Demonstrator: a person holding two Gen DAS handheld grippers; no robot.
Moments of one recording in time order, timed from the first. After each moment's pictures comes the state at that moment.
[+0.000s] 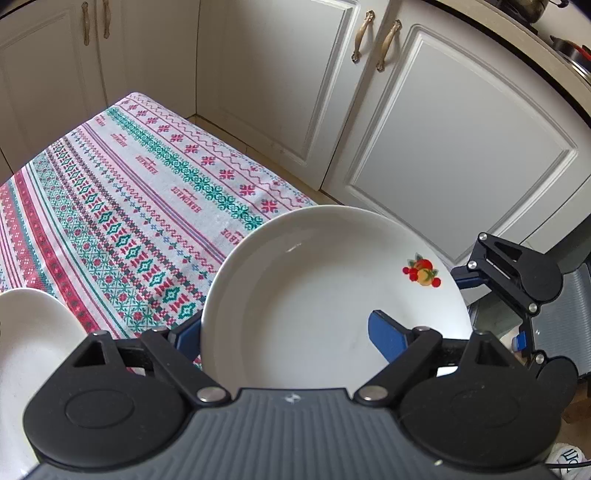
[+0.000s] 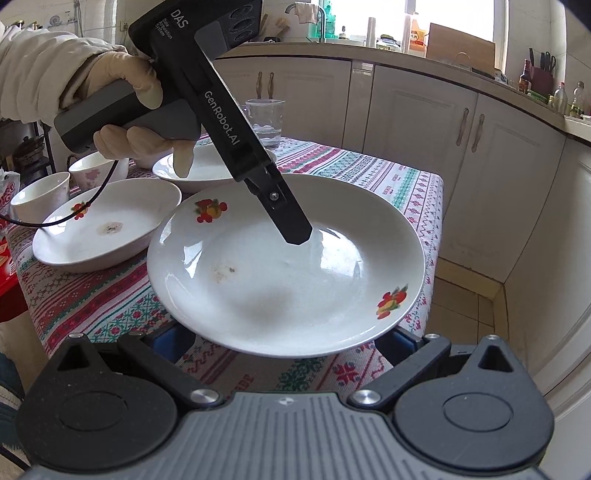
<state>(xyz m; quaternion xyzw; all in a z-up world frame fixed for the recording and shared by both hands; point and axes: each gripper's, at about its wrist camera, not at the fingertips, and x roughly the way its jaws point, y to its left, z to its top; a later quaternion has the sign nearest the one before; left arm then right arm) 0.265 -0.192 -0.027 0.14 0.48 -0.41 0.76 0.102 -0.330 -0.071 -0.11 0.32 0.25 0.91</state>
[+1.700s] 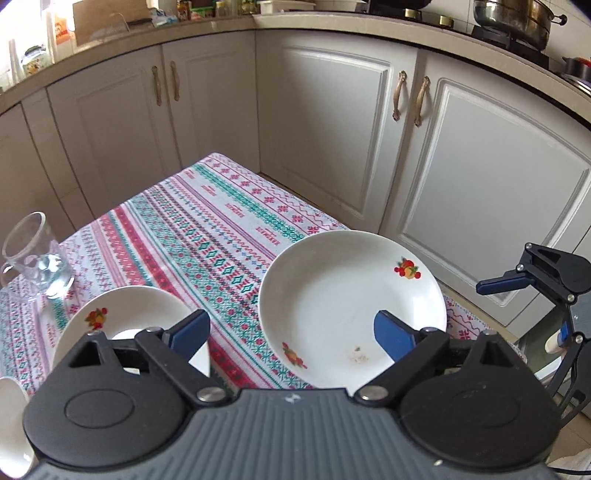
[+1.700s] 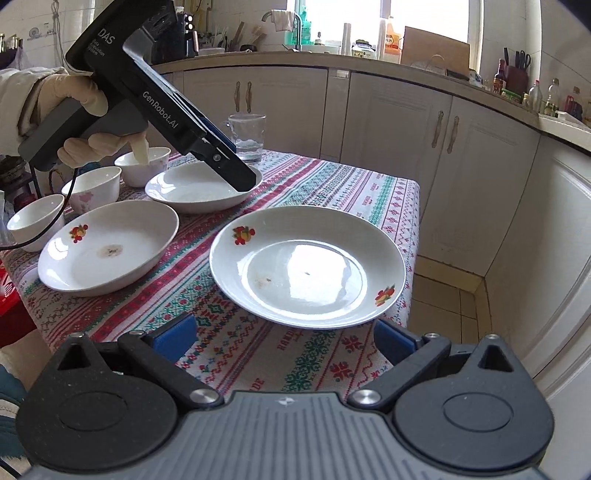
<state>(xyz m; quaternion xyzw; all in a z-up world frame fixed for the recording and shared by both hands) 0.210 -0.121 0.031 0.15 0.37 -0.33 0.85 0.076 -0.327 -0.038 -0.10 0.31 0.21 0.92</state>
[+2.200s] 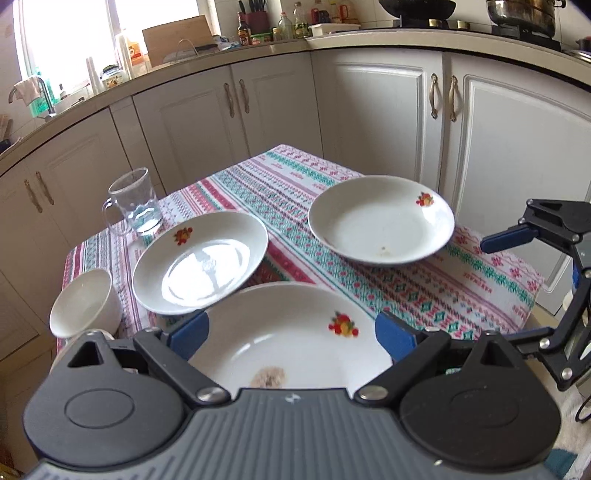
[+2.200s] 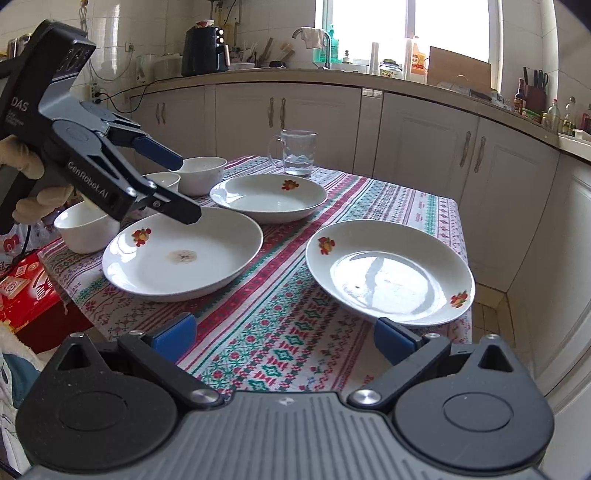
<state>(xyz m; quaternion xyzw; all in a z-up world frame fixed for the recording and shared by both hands) 0.083 -0.051 0.004 0.17 0.33 -0.22 0.90 0.030 -0.268 -0.043 -0.09 0.29 0.24 0.92</state>
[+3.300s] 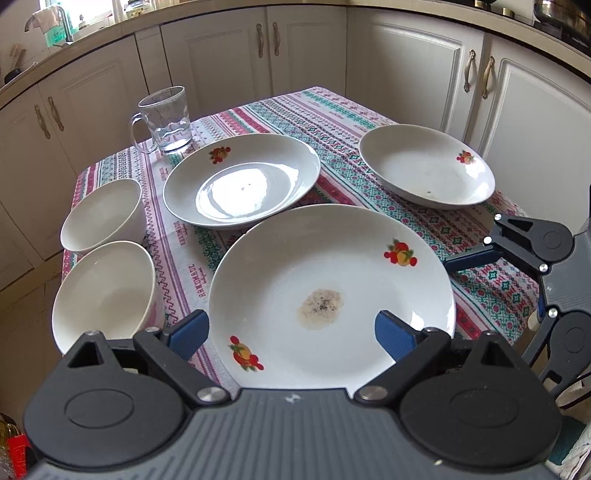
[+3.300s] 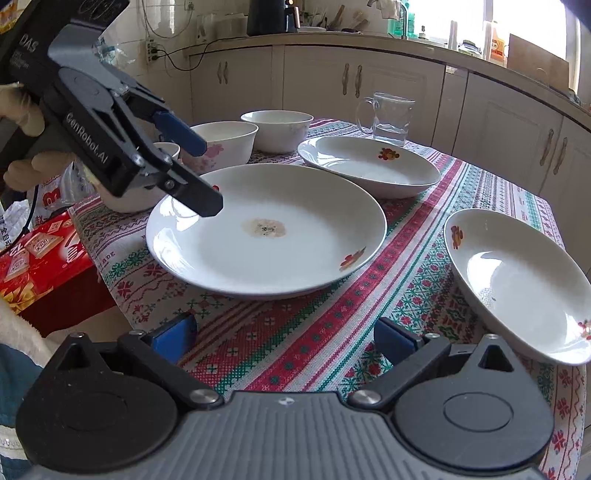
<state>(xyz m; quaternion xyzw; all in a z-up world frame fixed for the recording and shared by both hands) 0.112 0.006 -0.017 0.14 0.41 -0.21 0.88 0.059 -0.183 -0.086 -0.14 0.33 0.33 0.87</state>
